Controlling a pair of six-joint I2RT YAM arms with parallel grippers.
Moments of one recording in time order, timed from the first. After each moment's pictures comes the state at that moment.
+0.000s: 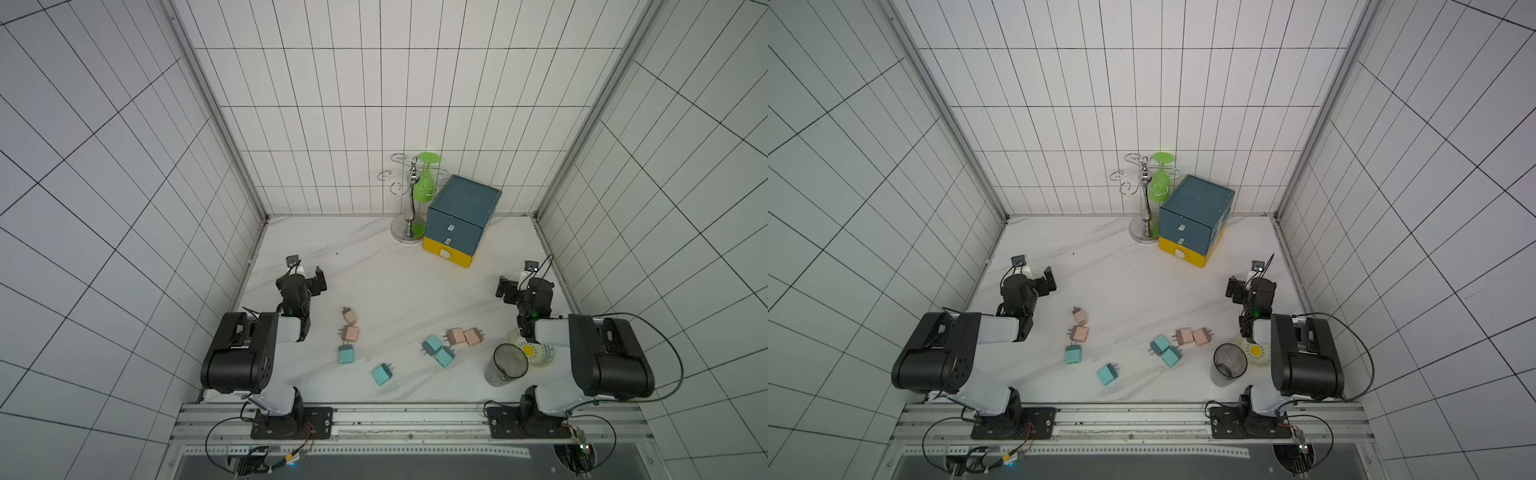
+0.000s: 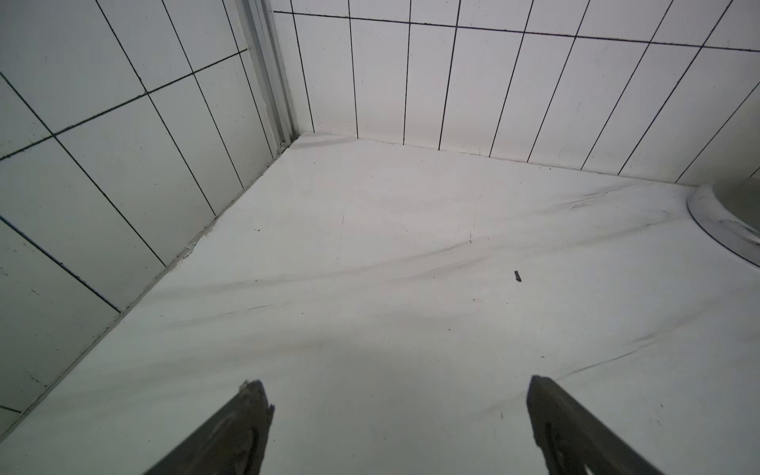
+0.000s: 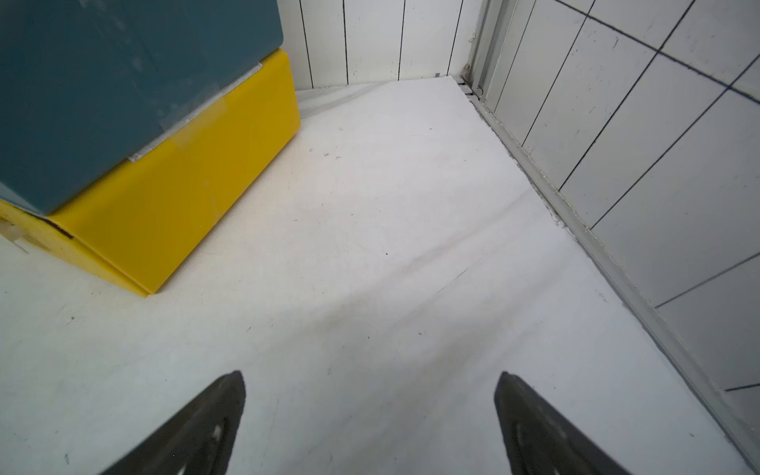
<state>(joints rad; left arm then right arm) 0.00 1.58 0.44 0.81 -0.19 -0.12 -0.01 1.54 0.40 0.72 0.07 0.02</state>
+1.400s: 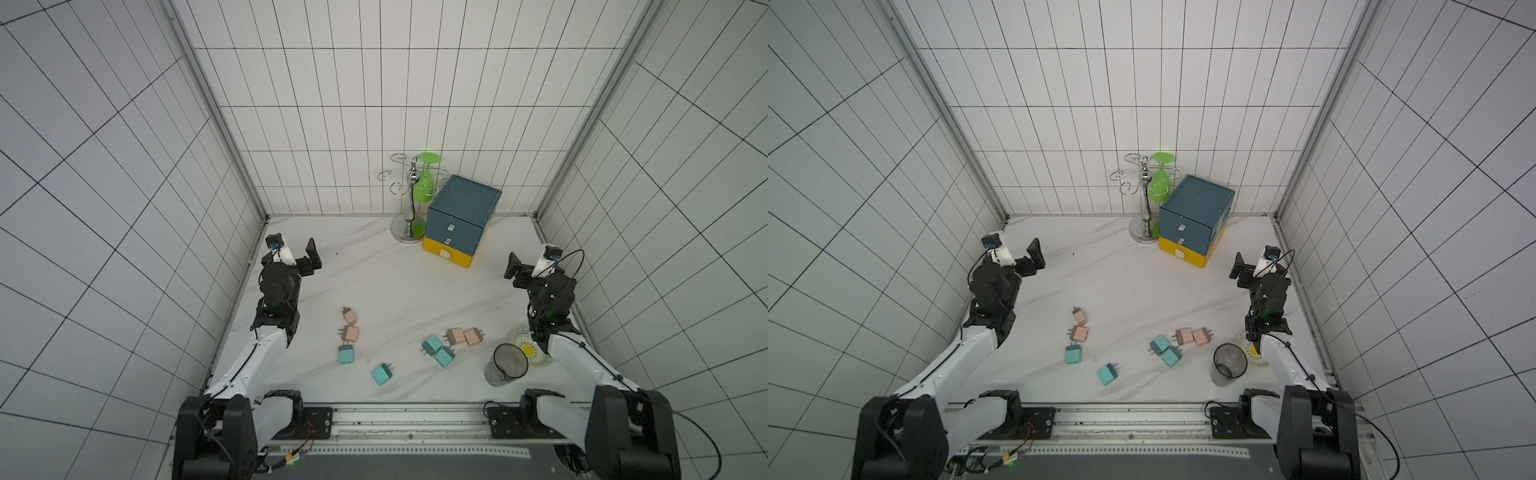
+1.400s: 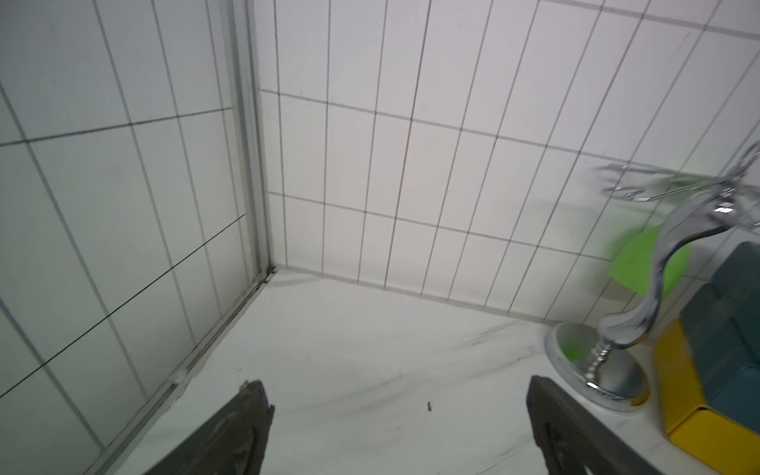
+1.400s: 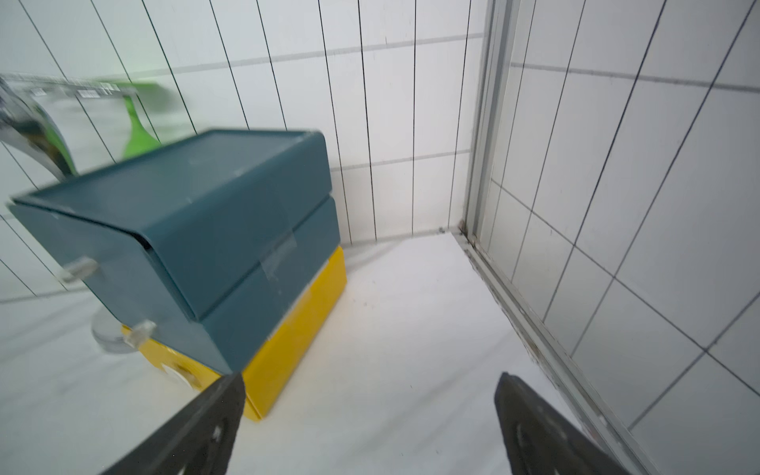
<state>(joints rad) -0.02 1.08 0.63 0.43 -0.03 -0.22 0.02 1.10 0.47 0.56 0.04 0.14</state>
